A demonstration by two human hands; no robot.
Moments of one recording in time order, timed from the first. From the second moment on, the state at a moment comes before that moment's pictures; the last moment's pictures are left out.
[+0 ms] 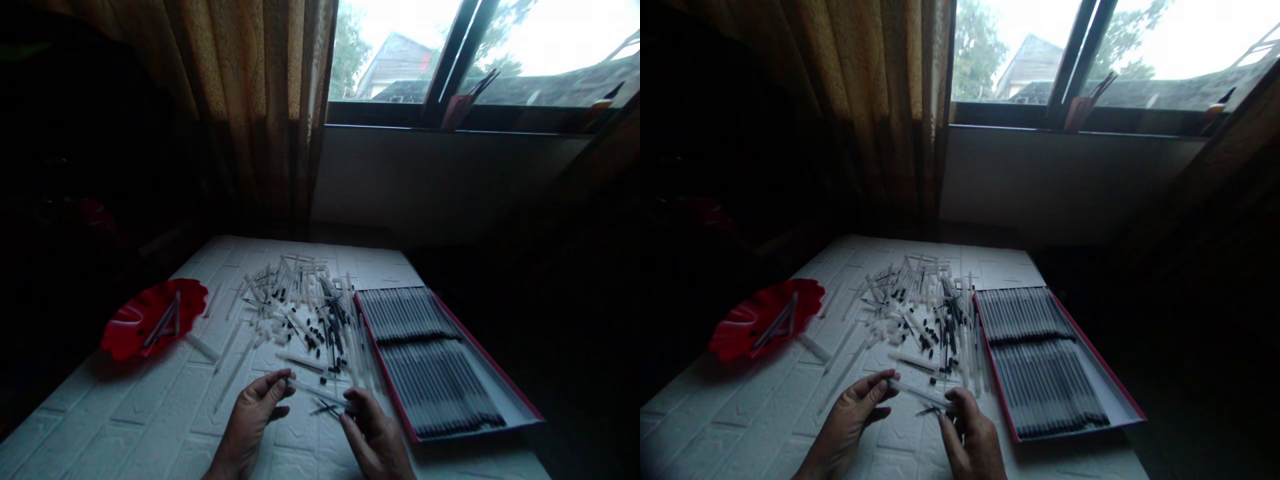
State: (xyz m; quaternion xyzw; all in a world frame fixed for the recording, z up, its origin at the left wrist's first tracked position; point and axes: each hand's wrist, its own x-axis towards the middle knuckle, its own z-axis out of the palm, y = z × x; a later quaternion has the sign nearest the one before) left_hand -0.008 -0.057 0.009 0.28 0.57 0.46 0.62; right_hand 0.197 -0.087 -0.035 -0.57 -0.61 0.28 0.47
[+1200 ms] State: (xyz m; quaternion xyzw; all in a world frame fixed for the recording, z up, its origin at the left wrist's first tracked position) left_hand -0.010 -0.059 0.004 0.28 0.58 0.44 0.62; right_hand 0.200 -0.088 -0.037 -0.56 -0.58 0.37 0.46
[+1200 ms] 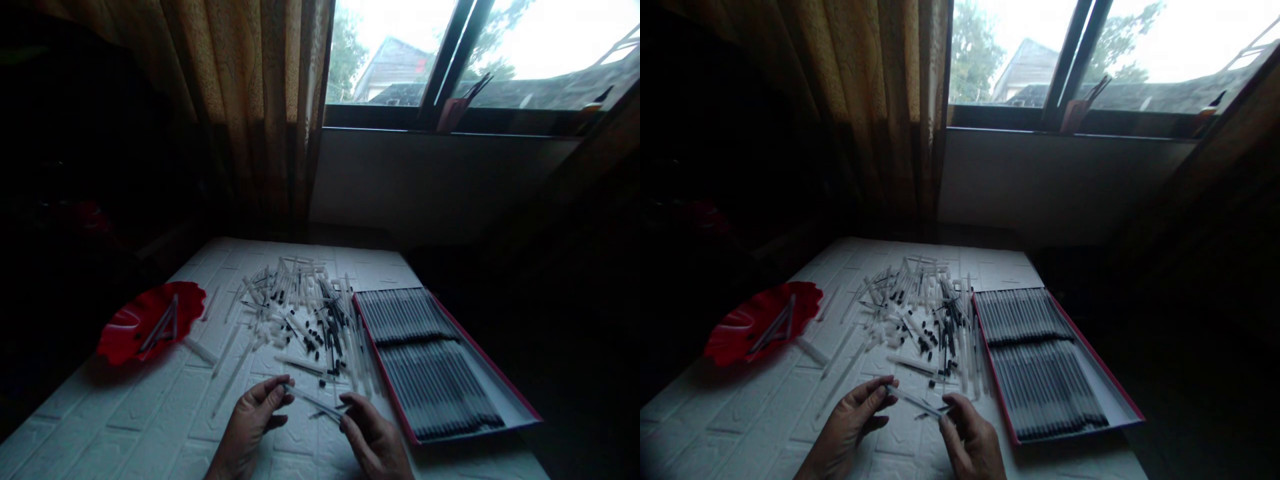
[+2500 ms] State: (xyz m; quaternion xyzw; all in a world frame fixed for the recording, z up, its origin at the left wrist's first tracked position) left_hand 0.009 -0.072 -0.019 0.27 0.57 0.42 0.65; right_hand 0.183 -0.082 -0.041 -0.50 -0.22 0.59 0.59
